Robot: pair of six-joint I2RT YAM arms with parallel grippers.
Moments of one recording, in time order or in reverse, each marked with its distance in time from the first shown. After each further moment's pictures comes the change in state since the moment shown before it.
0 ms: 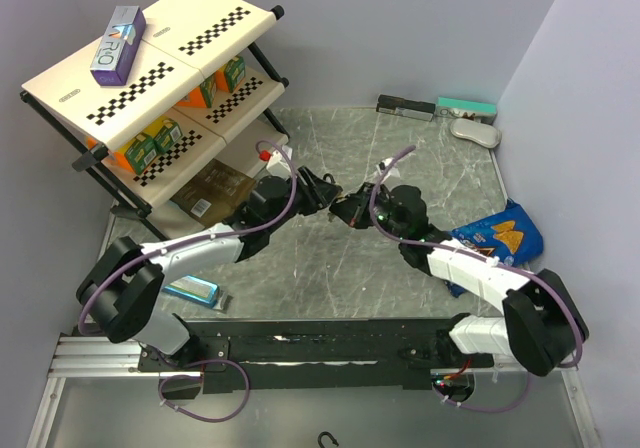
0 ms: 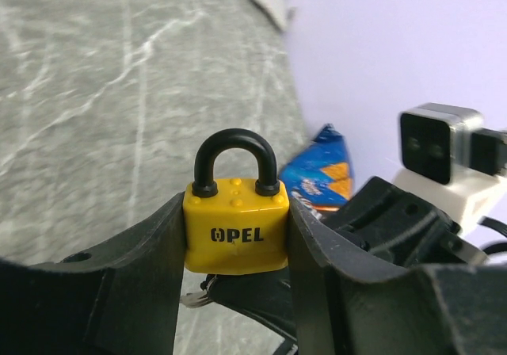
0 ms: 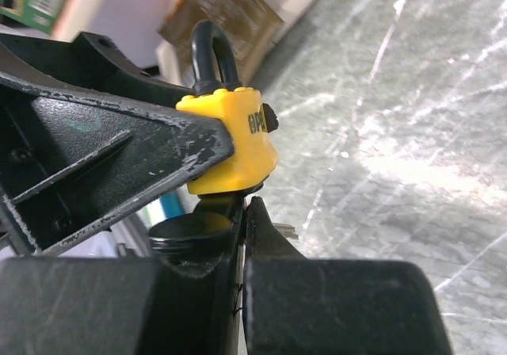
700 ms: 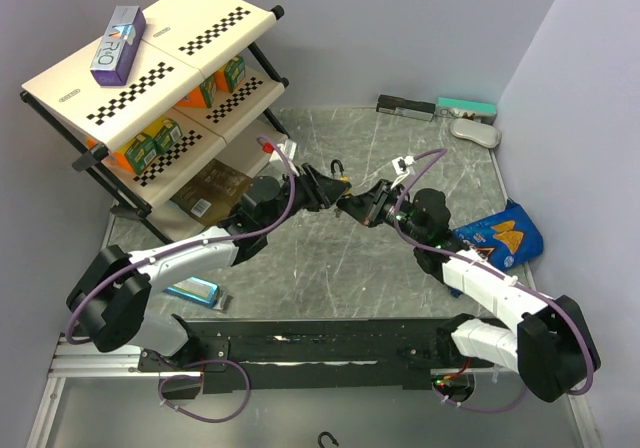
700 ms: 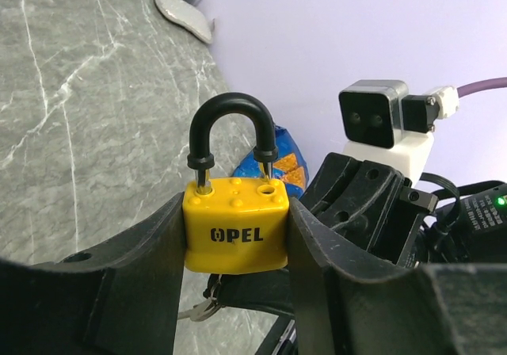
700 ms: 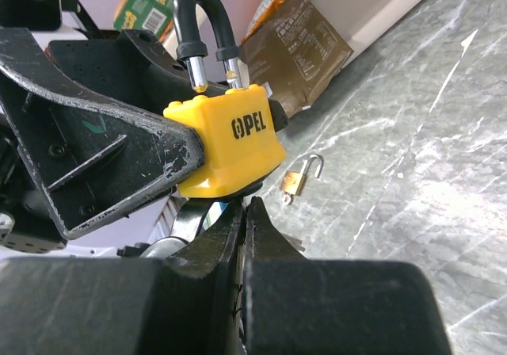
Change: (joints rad) left arm -0.028 -0.067 0.000 0.138 0.106 0.105; right arm -0.089 -0.154 -0.063 0.105 -0.171 0.100
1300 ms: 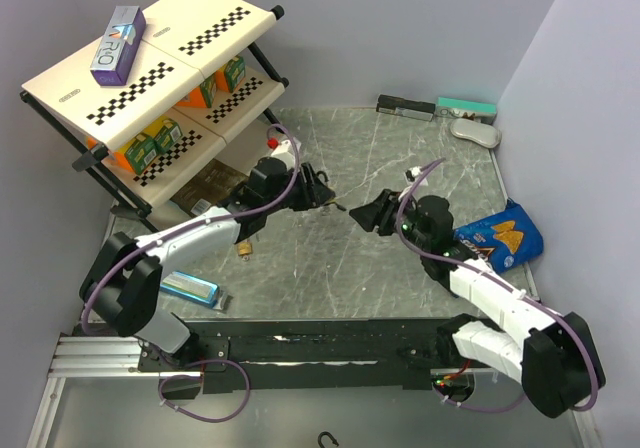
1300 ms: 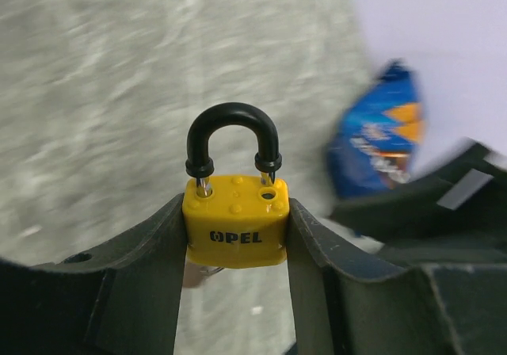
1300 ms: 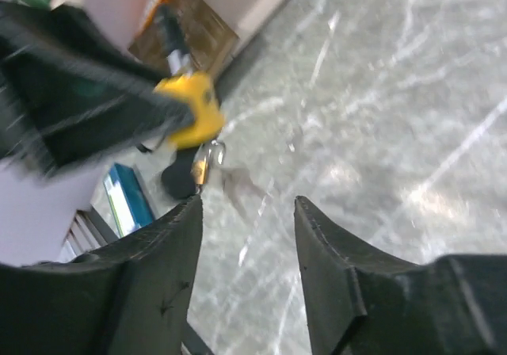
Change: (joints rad) left arm 0.108 0.079 0.144 -0.407 0.092 0.103; right arm -0.033 -0.075 -0.045 -0.211 0.129 -0.169
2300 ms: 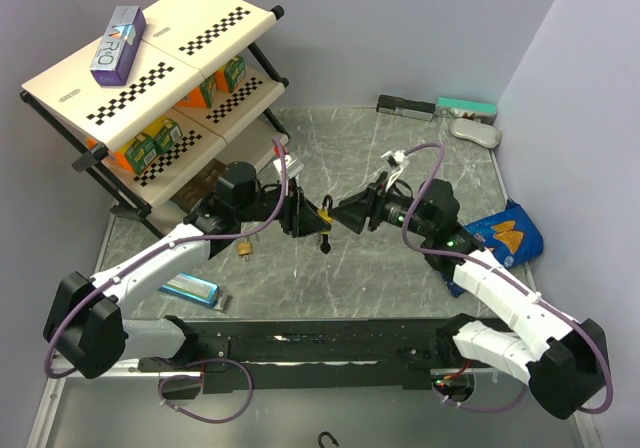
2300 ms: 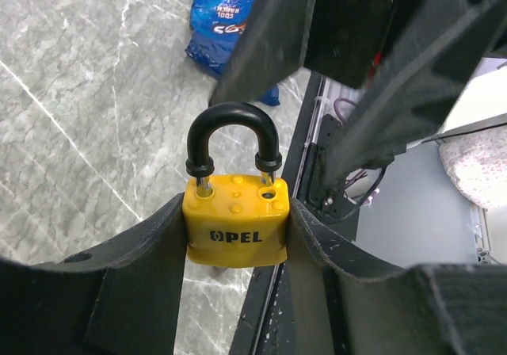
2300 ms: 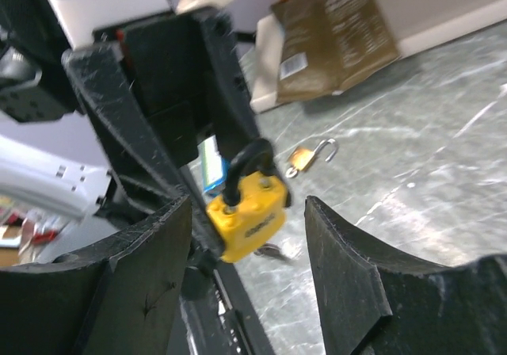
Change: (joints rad) left arm 0.063 -0.236 -0.104 -0.035 0.594 0.368; right arm 0.073 -0.040 0.203 -0.075 -0.285 -0.125
